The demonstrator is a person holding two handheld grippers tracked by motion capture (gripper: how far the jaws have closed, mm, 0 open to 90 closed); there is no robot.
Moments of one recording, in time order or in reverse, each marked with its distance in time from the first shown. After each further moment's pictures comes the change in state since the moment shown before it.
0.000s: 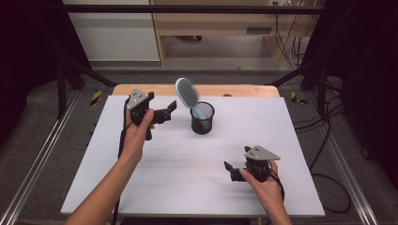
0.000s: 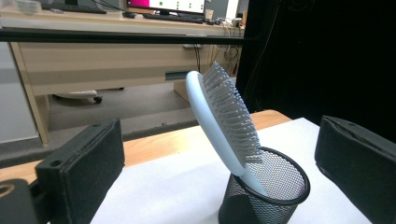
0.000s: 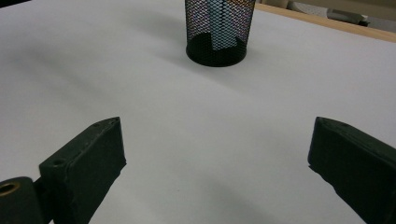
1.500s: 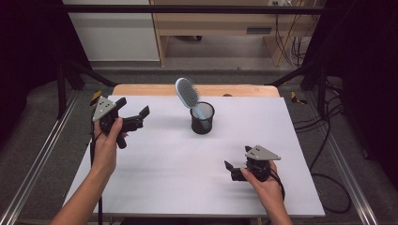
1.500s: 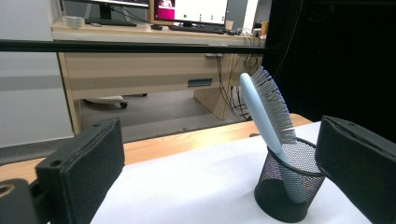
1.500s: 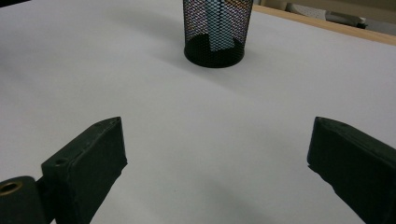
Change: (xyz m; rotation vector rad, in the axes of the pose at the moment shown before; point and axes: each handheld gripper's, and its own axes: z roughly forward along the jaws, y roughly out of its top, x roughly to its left) left arm 0.038 -0.003 -0.070 -0.038 0.074 0.004; right arm -0.002 0.000 0.000 -0.006 -0.003 -0.006
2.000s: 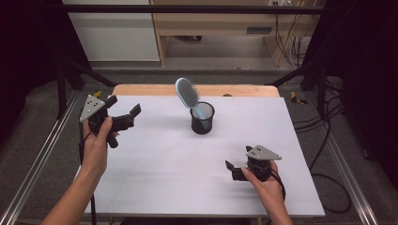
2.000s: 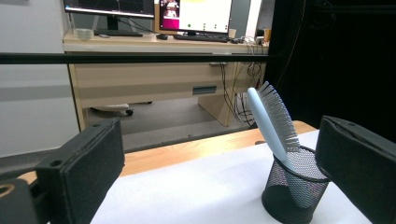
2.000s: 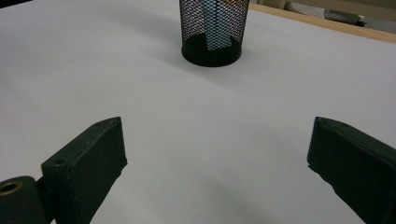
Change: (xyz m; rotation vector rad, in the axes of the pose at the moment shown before) left arm 0.011 0.014 -0.020 -0.031 0.015 0.015; right arm -0.002 0.000 -0.001 0.003 -0.004 0.010
